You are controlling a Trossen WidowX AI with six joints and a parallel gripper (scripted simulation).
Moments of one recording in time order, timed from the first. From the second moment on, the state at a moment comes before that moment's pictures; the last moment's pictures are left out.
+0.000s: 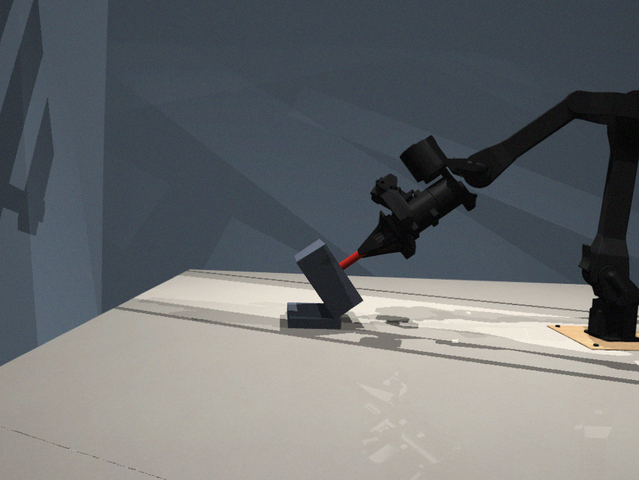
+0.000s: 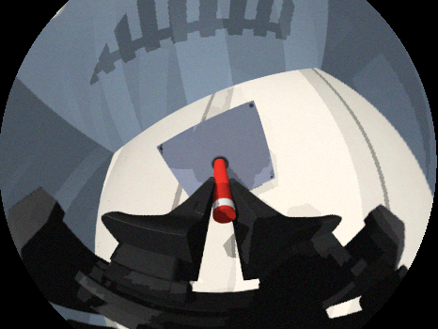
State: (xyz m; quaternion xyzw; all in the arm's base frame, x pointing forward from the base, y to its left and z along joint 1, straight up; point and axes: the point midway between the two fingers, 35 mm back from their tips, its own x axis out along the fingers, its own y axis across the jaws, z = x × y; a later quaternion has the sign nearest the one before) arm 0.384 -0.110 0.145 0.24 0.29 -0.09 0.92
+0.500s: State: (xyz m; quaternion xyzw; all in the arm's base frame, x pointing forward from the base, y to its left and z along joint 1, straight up) arm 0.392 -0.111 0.139 0.24 0.29 -0.09 0.92
